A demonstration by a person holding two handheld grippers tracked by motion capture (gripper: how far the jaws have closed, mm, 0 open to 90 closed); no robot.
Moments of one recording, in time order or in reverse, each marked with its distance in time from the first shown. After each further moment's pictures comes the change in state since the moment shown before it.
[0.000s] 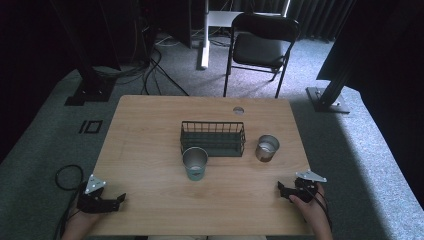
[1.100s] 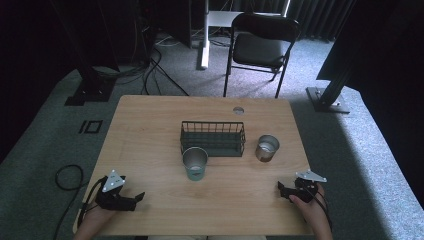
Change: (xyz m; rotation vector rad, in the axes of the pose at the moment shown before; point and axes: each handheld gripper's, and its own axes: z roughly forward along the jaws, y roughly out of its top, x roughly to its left) left arm -0.046 0.034 0.009 -0.073 -0.157 0.147; right arm 0.000 0.000 0.000 0.000 0.000 0.000
